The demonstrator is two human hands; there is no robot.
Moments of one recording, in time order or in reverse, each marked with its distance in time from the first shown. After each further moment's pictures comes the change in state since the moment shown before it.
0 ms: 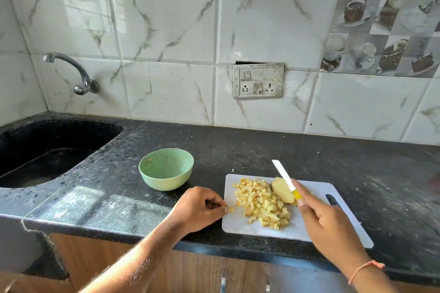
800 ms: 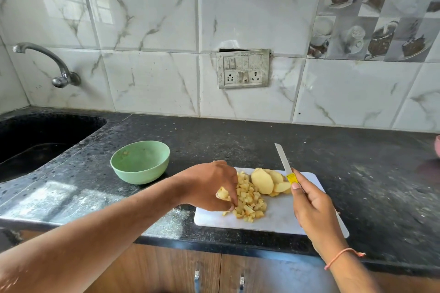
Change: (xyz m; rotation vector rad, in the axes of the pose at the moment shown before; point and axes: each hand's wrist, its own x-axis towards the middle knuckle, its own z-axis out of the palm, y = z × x) left_hand 0.056 0.081 0.006 0.471 -0.379 0.515; right_hand 0.019 0.056 0.019 0.558 0.117 0.211
